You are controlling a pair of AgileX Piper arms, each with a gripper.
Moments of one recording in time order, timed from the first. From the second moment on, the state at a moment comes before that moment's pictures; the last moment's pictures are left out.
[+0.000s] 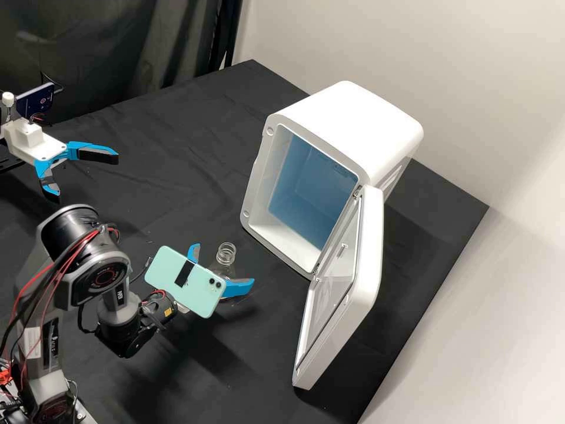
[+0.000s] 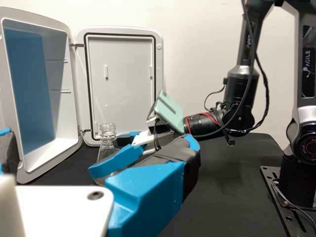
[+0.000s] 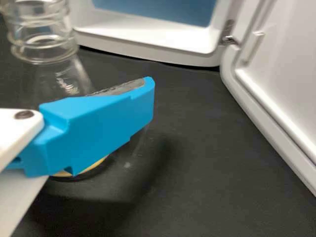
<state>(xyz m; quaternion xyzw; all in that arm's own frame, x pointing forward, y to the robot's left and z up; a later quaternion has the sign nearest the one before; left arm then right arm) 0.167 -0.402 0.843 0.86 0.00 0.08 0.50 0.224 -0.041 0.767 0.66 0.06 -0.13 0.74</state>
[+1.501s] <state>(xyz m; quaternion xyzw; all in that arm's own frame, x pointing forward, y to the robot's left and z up) 0.168 -0.403 0.841 0.86 0.00 0.07 0.50 0.228 -0.056 0.760 0.66 0.05 -0.16 0.73</state>
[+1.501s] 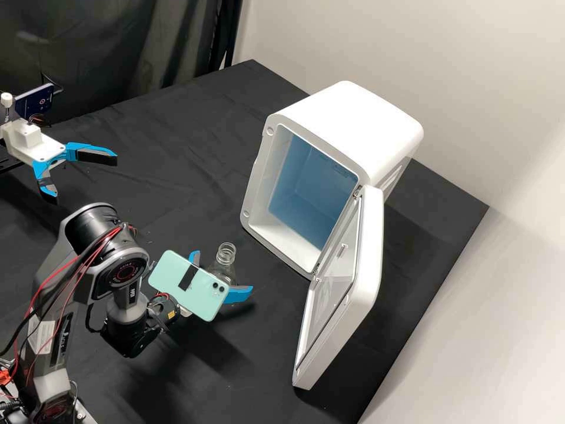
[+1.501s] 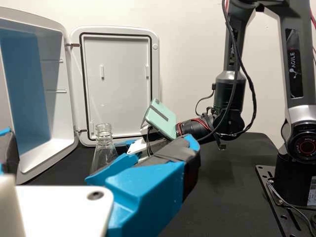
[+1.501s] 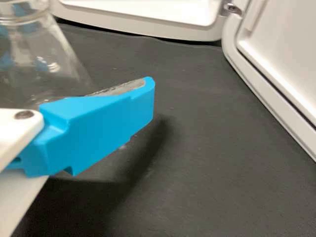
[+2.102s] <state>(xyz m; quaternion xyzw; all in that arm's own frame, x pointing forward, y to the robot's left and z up) 0.168 -0.403 0.841 0.86 0.00 0.07 0.50 0.228 -0.054 0.767 0.66 0.05 -0.15 0.73</state>
